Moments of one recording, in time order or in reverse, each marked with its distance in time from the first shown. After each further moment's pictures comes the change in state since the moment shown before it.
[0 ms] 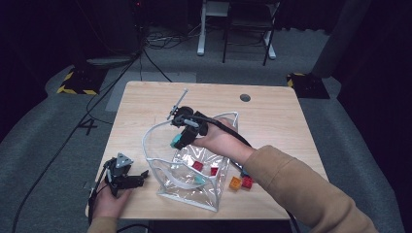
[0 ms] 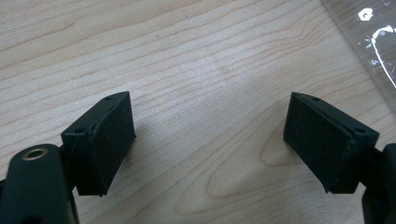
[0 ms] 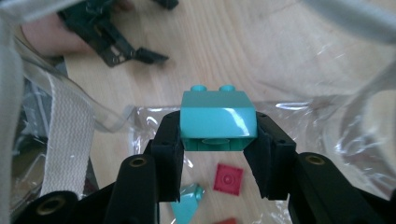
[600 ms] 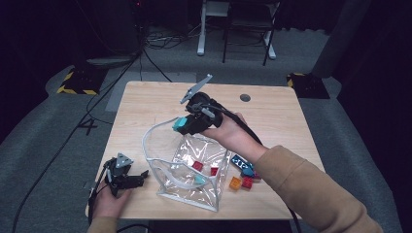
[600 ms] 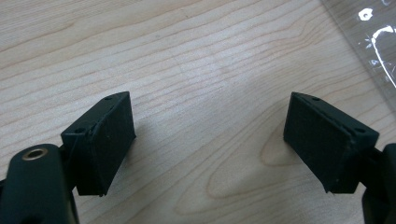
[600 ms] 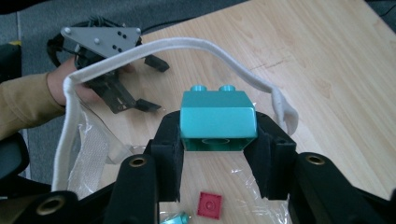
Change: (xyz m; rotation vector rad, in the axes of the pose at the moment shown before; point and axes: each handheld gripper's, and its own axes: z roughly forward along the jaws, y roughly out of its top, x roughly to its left) left arm 0.000 0.000 0.000 -0.001 0.000 0.000; right arm -0.002 -0.014 -0.055 -0.266 -0.060 -0.005
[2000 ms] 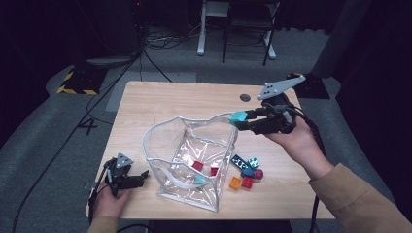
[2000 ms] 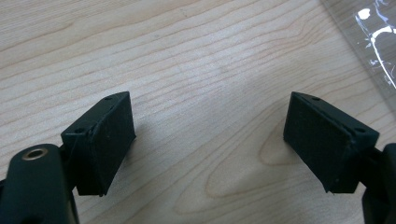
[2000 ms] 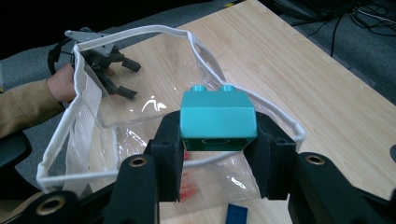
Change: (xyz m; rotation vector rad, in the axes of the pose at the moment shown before) left arm -0.001 0.000 0.000 0.000 0.001 0.002; right arm -0.013 -0.098 -0.129 -0.179 -0.118 0.115
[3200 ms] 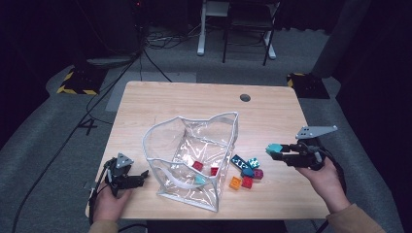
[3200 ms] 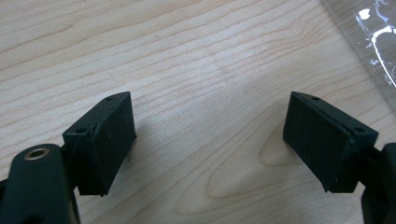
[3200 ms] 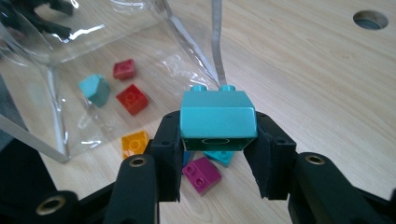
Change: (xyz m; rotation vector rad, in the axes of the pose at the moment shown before) left arm 0.000 0.000 0.000 0.000 0.003 -0.002; right arm -0.038 -0.167 -0.008 0.007 -0.110 0.205
